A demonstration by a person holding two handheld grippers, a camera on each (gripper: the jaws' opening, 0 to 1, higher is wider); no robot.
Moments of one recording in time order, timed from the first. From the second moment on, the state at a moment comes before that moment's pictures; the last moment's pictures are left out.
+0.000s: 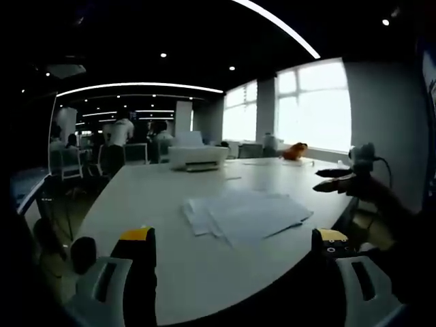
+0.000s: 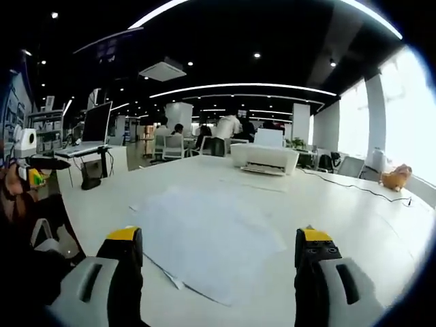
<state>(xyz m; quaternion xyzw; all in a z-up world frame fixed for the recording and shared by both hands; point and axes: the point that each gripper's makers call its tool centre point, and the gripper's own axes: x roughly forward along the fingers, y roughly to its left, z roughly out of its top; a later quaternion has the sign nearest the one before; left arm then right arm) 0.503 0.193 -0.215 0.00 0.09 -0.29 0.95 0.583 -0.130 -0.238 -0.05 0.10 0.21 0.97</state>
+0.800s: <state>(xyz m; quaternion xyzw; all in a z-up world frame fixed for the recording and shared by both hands) 0.503 0.194 -0.216 -0.01 0.09 -0.29 0.95 0.603 -0.123 -0.247 -0.05 0.11 0.21 0.97</state>
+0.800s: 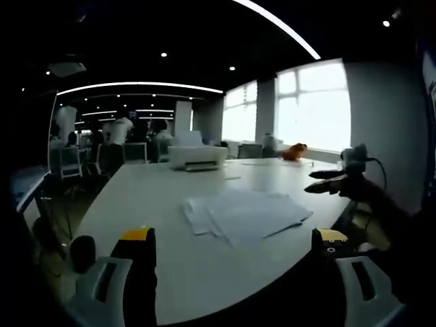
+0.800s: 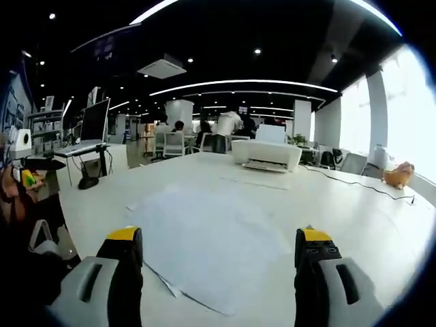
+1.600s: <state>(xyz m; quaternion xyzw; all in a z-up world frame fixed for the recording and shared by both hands) 0.506 0.192 -0.217 -0.01 0.08 -0.29 0.95 0.622 -0.118 -0.255 -0.04 0.13 0.22 0.97</state>
